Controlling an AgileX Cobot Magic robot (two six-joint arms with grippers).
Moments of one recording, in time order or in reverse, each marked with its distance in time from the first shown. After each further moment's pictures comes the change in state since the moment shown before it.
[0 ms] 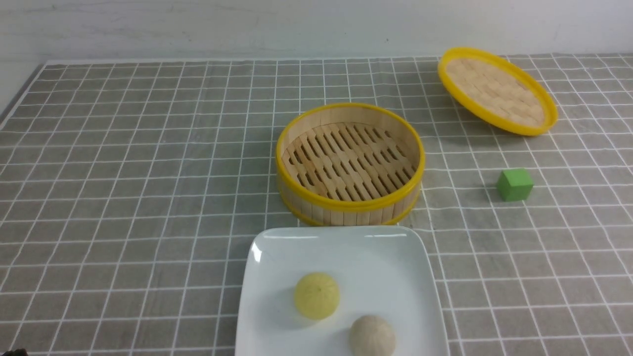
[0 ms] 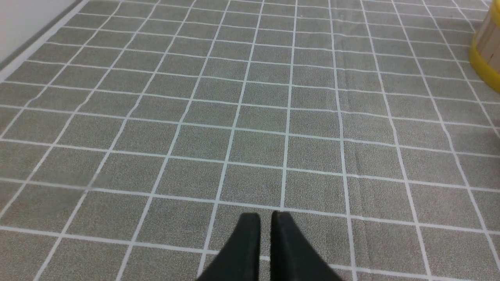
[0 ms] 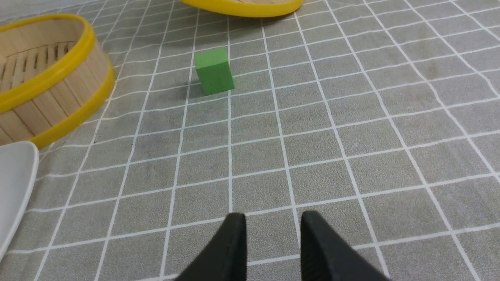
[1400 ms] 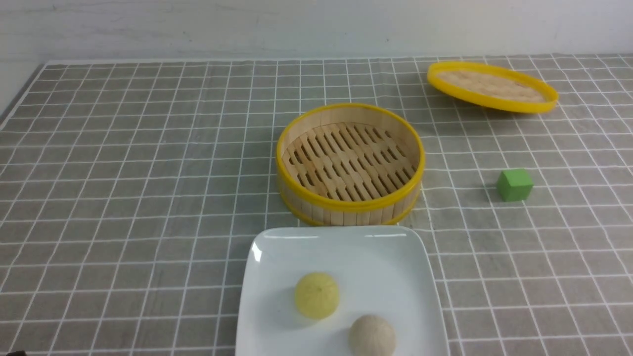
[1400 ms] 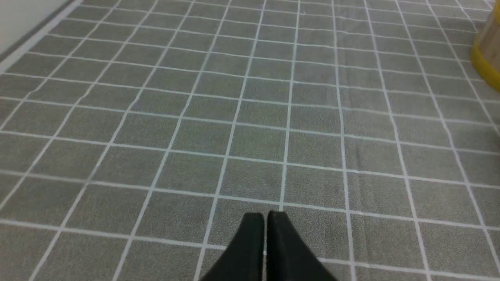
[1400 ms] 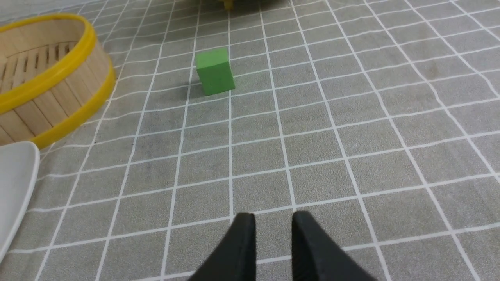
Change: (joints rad) right arm 0.000 0.000 0.000 0.001 0.000 0.000; left arm -0.036 0.000 -0.003 0.043 0.019 -0.046
